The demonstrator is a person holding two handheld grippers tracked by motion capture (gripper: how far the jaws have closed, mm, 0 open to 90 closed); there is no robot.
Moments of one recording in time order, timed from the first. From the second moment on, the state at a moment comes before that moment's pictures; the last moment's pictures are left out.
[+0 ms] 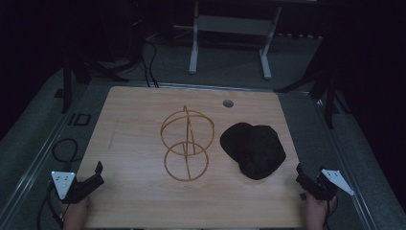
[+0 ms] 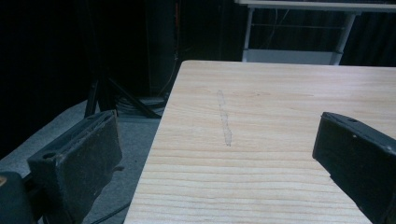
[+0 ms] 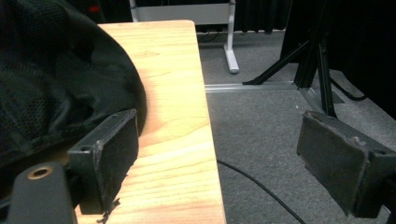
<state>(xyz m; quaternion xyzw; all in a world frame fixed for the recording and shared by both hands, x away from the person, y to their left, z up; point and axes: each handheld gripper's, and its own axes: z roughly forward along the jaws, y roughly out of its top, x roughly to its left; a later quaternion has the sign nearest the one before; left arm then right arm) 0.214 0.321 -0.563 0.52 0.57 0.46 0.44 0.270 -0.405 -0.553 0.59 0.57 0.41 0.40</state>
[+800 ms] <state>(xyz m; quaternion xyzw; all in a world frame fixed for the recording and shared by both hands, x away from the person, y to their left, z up) 0.216 0.323 -0.563 0.53 0.57 0.45 0.44 0.272 -0.387 -0.508 0.55 0.61 0.47 0.33</state>
